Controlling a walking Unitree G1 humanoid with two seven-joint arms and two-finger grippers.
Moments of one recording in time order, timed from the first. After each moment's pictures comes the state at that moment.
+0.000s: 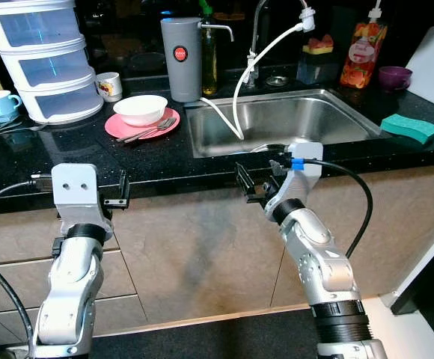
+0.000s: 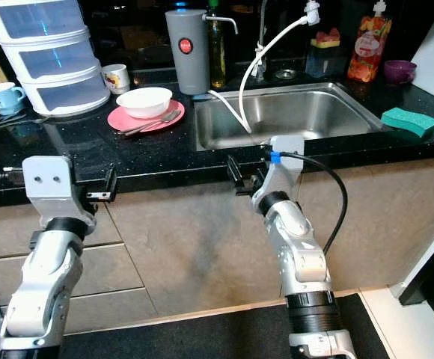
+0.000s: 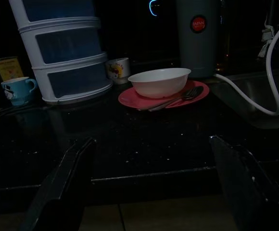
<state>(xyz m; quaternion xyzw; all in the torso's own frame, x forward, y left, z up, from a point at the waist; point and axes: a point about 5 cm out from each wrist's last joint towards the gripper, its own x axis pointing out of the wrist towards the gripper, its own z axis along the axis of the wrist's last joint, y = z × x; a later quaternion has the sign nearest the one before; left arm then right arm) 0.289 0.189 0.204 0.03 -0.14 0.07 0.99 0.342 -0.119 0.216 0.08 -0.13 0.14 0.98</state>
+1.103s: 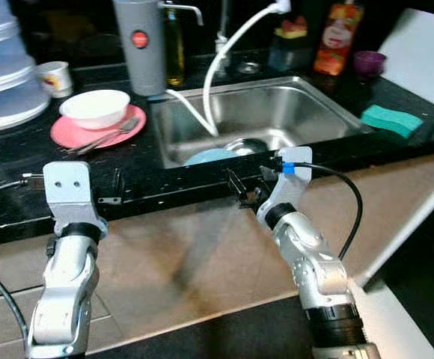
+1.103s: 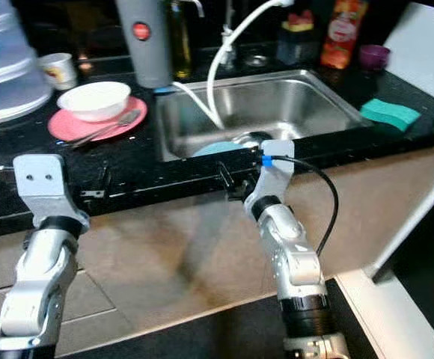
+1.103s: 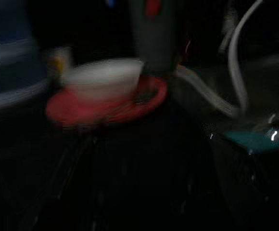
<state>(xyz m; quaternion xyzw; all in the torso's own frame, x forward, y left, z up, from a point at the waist) 0.289 0.185 0.208 0.03 -0.14 0.06 0.99 0.339 -0.125 0.204 0.09 -0.11 0.13 0.98</state>
